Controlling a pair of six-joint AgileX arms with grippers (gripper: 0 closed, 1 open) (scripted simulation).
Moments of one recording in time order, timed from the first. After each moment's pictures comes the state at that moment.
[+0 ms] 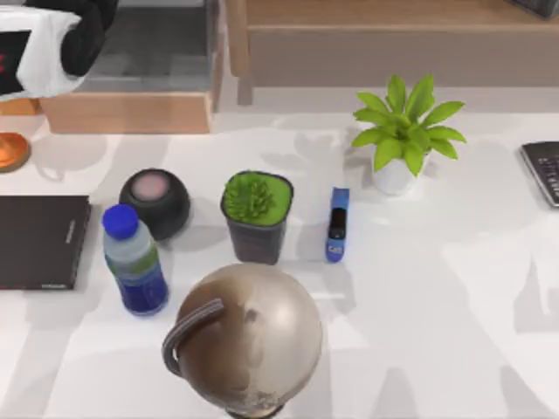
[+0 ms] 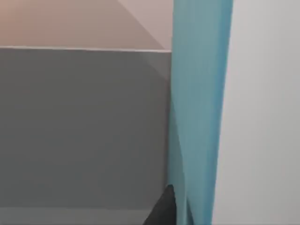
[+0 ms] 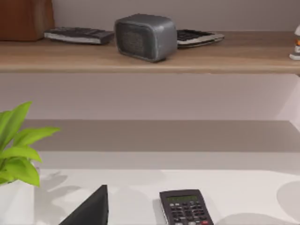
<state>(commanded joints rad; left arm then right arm) -0.25 2.02 1.42 0.60 -0.21 -0.01 0.00 0.00 0.00 0.00 0.00 0.00</state>
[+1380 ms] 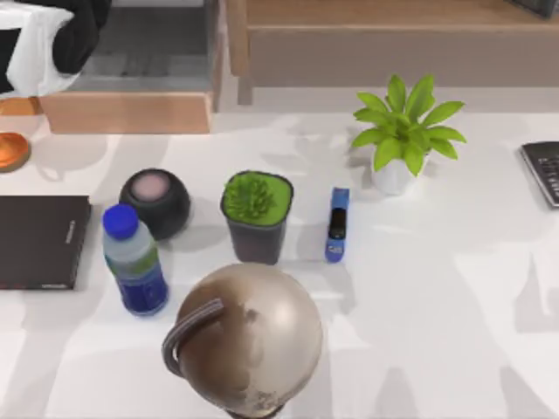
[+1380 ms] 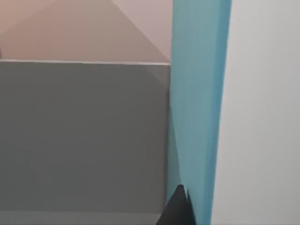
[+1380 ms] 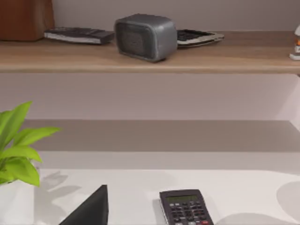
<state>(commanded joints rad) -0.25 1.98 1.40 0.58 -0.21 -0.01 0.00 0.00 0.00 0.00 0.00 0.00</state>
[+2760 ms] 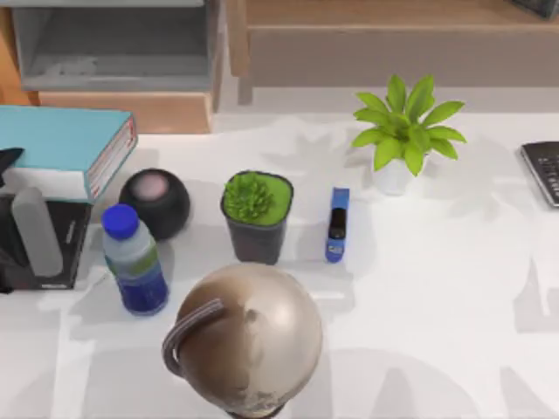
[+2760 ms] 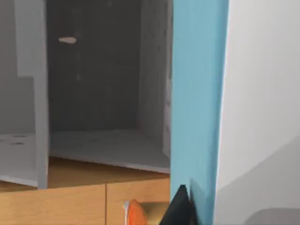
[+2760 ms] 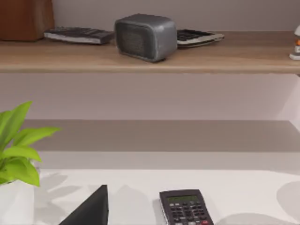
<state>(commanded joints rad) 0.13 1.42 0.28 0.84 0.36 1.60 0.00 0.00 0.00 0.00 0.00 0.00</state>
